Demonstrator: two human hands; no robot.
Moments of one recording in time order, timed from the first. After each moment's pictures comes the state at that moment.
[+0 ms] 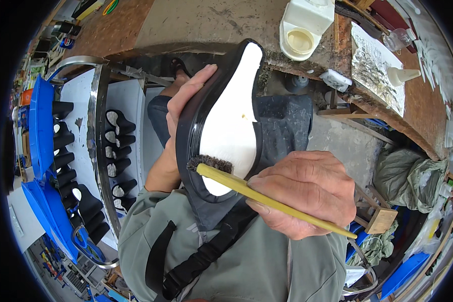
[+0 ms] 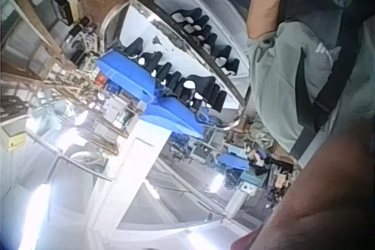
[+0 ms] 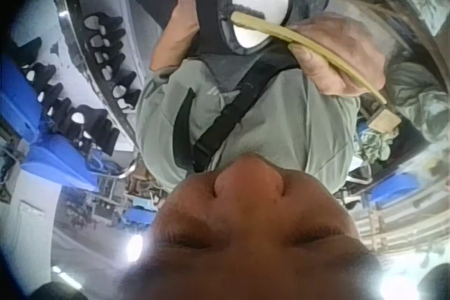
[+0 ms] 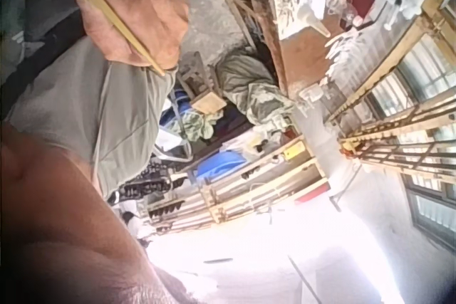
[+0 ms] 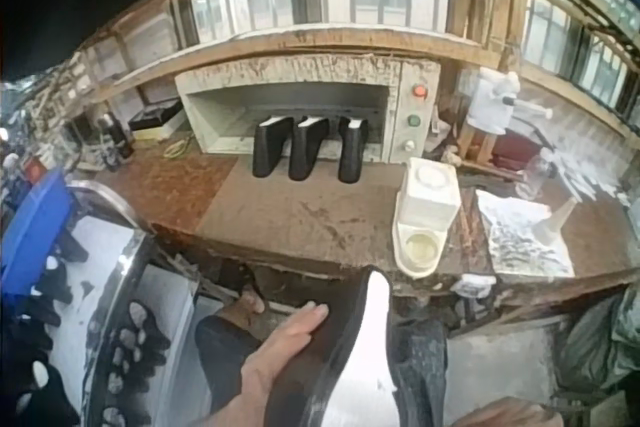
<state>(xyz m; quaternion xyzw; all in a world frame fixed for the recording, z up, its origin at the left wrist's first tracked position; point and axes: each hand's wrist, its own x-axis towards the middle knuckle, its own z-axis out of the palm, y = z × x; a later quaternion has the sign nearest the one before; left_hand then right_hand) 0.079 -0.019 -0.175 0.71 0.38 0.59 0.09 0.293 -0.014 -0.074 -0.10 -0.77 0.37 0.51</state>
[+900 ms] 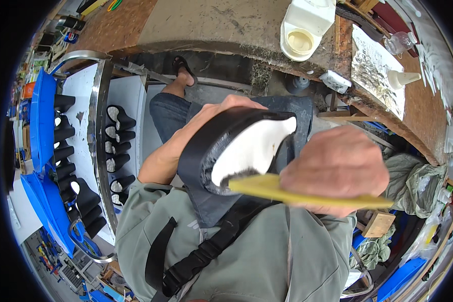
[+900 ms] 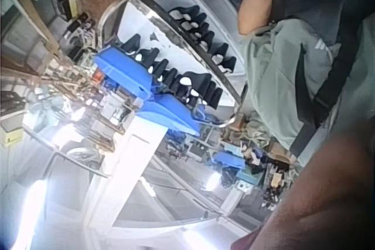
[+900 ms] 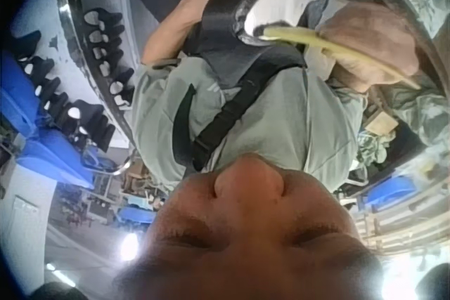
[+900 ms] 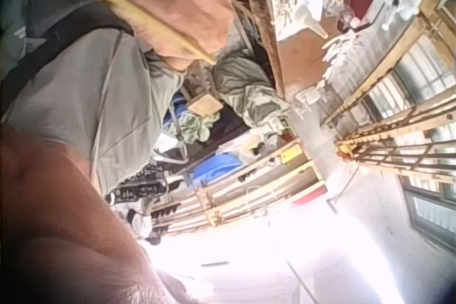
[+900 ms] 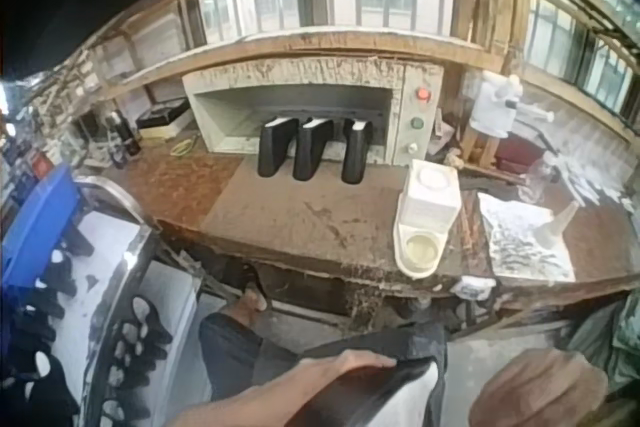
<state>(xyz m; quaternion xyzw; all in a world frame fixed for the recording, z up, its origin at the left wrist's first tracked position) 0.096 -0.018 -0.150 0.72 0.33 0.40 0.46 0.323 0.037 -0.064 0.15 -0.81 0.43 0.36</state>
